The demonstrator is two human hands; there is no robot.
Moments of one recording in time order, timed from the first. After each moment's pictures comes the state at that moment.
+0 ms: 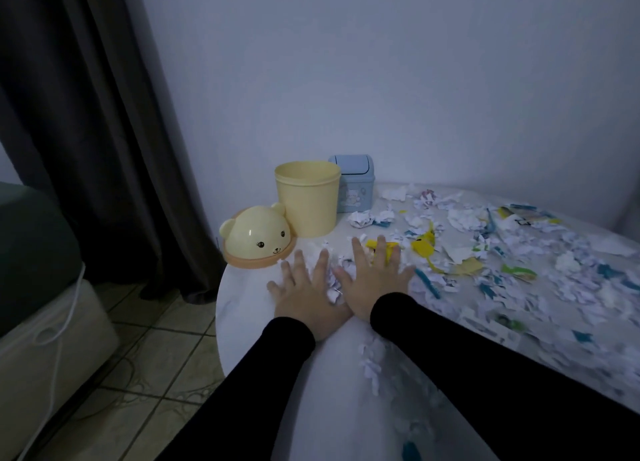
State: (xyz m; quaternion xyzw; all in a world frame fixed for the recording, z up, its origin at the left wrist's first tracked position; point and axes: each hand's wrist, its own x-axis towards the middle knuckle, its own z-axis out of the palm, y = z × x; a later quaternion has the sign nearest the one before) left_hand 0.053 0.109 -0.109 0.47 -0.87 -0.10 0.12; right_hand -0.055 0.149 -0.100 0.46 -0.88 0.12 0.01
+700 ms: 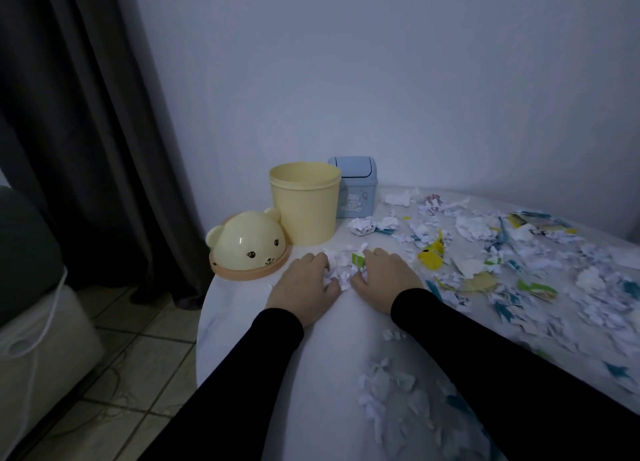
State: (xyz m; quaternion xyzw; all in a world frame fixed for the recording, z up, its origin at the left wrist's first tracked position) left_hand 0.029 0.051 -0.114 0.35 -0.90 -0.09 0.25; right_hand -0.107 0.121 -0.099 0.55 -0.82 0.13 0.03
